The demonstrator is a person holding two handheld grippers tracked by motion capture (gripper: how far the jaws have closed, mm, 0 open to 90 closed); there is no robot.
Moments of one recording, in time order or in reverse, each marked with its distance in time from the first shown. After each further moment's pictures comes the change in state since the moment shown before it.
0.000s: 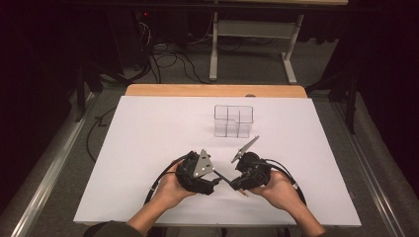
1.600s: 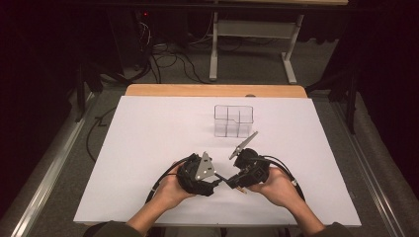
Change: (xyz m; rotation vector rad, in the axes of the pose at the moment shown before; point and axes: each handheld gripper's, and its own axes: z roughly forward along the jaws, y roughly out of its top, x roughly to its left) left arm -0.004 -0.001 0.001 0.023 -0.008 0.040; right arm 0.003 0.010 -0.009 -0.011 0.038 -0.008
